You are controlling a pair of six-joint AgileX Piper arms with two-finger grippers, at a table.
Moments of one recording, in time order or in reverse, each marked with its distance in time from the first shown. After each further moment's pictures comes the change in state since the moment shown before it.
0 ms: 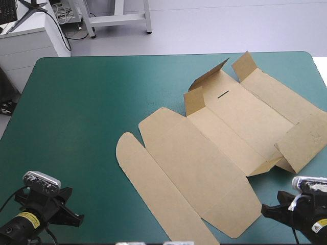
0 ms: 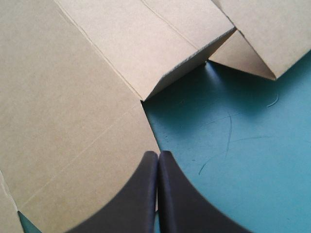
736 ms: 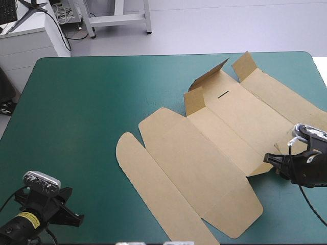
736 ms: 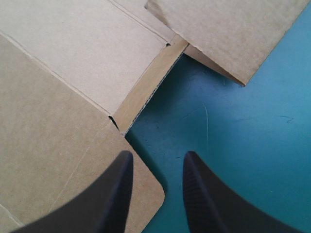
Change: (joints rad) left arm 0.000 0.000 0.000 0.000 -0.002 0.000; right arm 0.000 0.610 -0.312 -0.098 0.125 0.234
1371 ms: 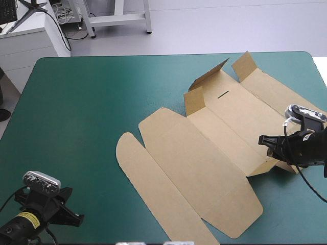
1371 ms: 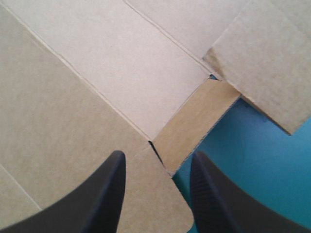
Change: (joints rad) left arm 0.000 0.000 0.000 0.001 -0.001 0.000; right arm 0.000 0.144 -0.143 0.094 -0.004 -0.084
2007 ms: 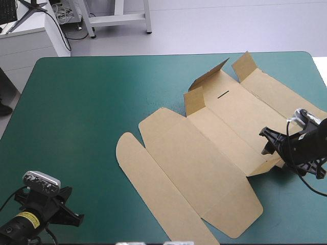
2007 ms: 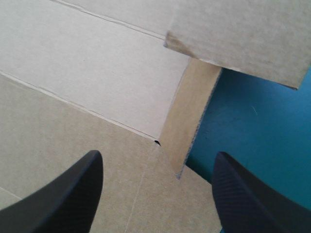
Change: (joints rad) left arm 0.000 0.000 0.000 0.003 -0.002 0.000; right arm 0.000 0.060 0.026 -0.005 -0.001 0.353
